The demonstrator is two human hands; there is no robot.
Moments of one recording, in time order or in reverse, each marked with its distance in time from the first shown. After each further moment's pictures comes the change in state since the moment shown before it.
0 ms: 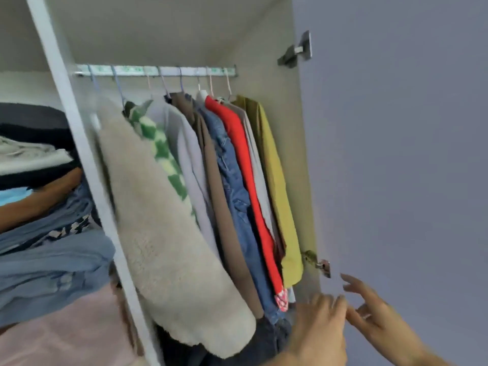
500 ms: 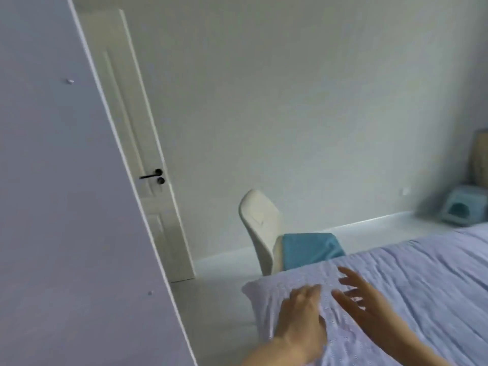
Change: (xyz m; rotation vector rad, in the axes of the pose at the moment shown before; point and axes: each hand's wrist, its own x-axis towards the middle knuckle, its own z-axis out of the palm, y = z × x) left_hand 0.105 0.412 -0.090 -0.511 -0.327 0.906; right_hand -0.245 0.014 -0.357 -0.316 0.949 0.672
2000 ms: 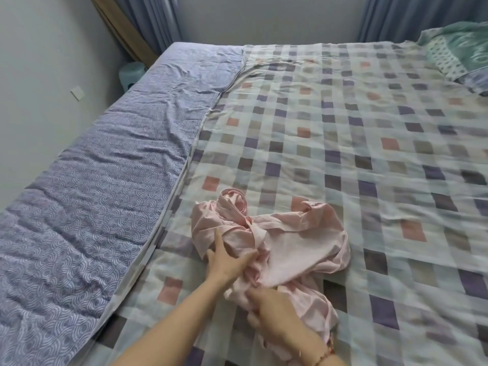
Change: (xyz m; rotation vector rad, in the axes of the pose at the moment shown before) left_hand 0.076 0.349 0.564 -0.233 -0.770 0.100; right_hand -0.316 0.428 -0.200 -0.403 0.116 0.955
